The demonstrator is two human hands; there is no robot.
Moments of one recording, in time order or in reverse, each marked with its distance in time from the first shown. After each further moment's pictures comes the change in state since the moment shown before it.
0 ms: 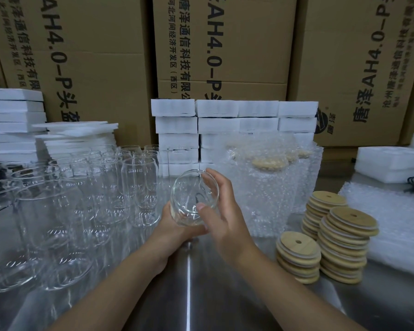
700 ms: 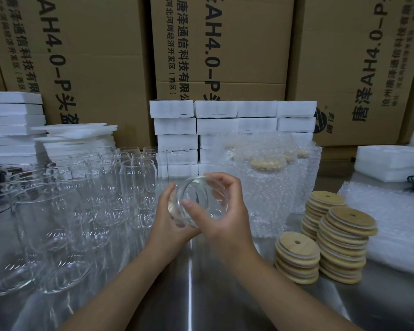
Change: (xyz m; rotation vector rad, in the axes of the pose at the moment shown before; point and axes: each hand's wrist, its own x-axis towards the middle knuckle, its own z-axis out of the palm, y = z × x) left_hand 0.003 0.004 0.002 0.248 0.137 0.356; right_hand -0.002 -0.007 0.005 0.012 0.253 -0.074
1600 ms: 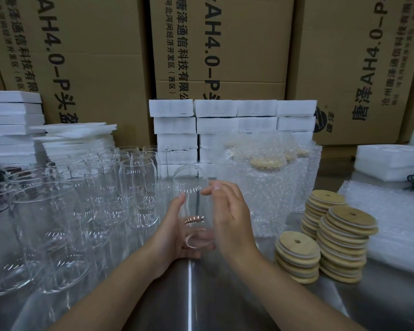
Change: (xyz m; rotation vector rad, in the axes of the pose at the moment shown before) left_hand -0.004 0.018 -0.001 -0.433 -0.361 -0.645; right_hand 0.006 0.010 -0.002 -0.030 0.008 0.116
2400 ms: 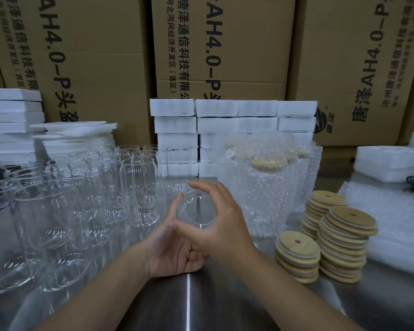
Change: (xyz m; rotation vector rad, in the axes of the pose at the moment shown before) left_hand -0.007 0.001 -0.008 -0.257 -0.354 -0.219; right_hand -0.007 -0.004 -0.001 -0.329 -0.168 -0.266
